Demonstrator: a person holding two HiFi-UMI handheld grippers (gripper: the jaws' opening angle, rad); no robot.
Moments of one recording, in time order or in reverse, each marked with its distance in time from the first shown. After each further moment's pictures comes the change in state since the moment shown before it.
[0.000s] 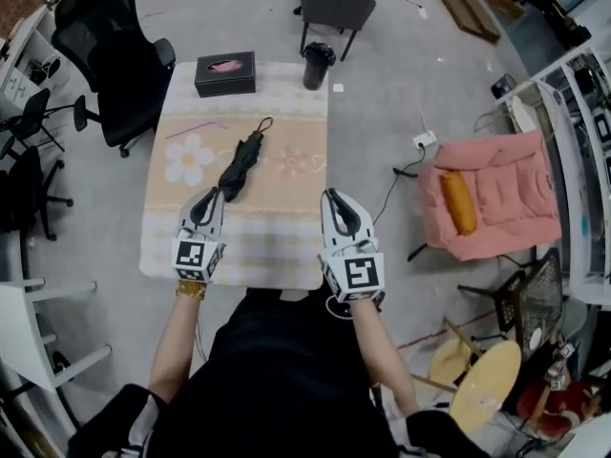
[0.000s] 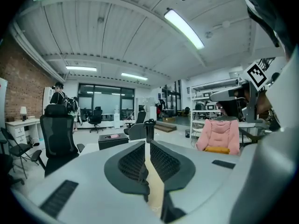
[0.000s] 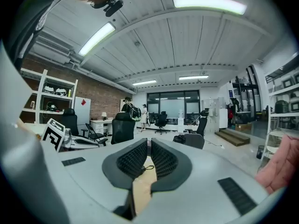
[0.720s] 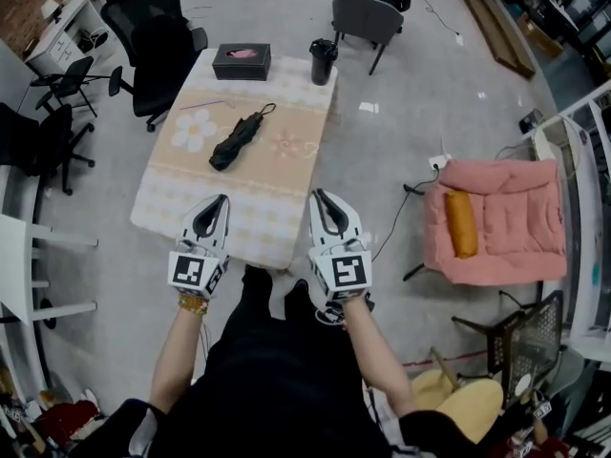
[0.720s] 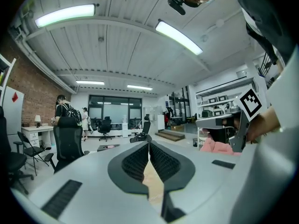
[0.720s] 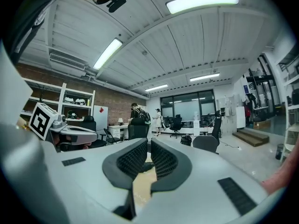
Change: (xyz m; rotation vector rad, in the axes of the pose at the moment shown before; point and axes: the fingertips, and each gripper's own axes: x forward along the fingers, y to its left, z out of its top) left arm -0.083 -0.182 0.070 0.006 -0.114 0.135; right arm -0.112 -0.041 -0.005 0.011 -0.059 0.211
